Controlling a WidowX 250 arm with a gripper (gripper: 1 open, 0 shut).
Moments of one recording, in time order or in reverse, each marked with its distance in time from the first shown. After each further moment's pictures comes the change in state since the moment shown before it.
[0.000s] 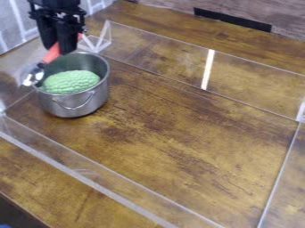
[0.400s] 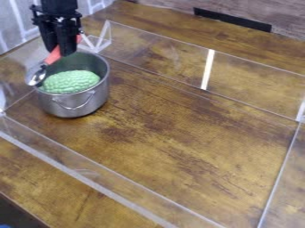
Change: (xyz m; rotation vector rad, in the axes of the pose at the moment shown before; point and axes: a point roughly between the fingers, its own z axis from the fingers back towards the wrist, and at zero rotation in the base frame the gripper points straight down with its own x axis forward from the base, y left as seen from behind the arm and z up) arm 0.021 0.023 -0.015 -0.069 -0.023 -0.060
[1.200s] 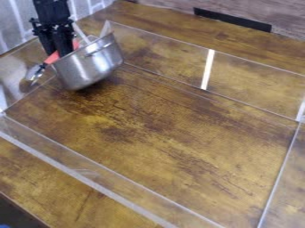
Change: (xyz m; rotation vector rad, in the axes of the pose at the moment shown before) arm 0.027 0.031 -0.025 -0.140 -0.043 0.043
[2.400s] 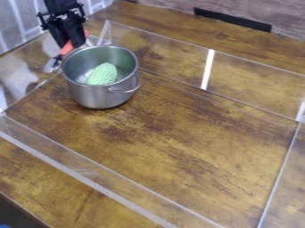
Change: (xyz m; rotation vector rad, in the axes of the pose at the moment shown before) arm 0.009 -0.016 0.015 -0.128 -0.004 0.134
